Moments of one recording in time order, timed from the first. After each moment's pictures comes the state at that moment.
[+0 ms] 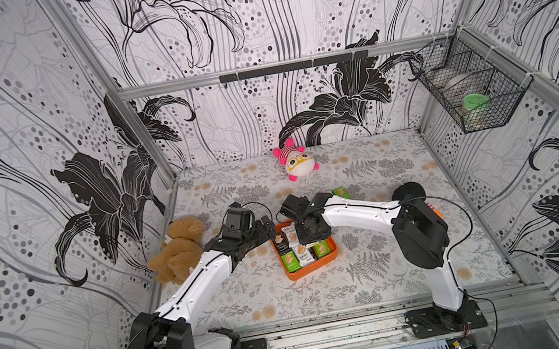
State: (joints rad) left arm -0.33 1.27 0.79 -0.37 0.03 -0.68; right arm 0.90 2.04 1.62 -0.89 0.15 0.73
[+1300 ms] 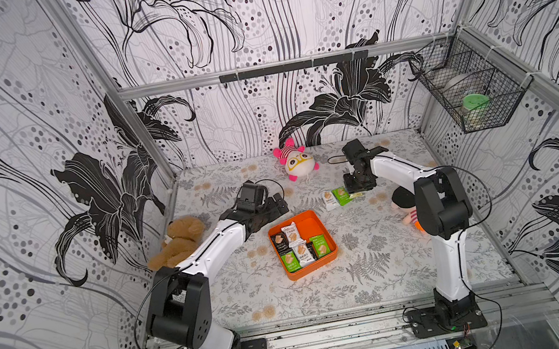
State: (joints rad) left arm -0.38 1.56 1.09 -0.37 0.05 -0.73; right arm 0.29 2.10 1.69 -0.81 0.06 0.23
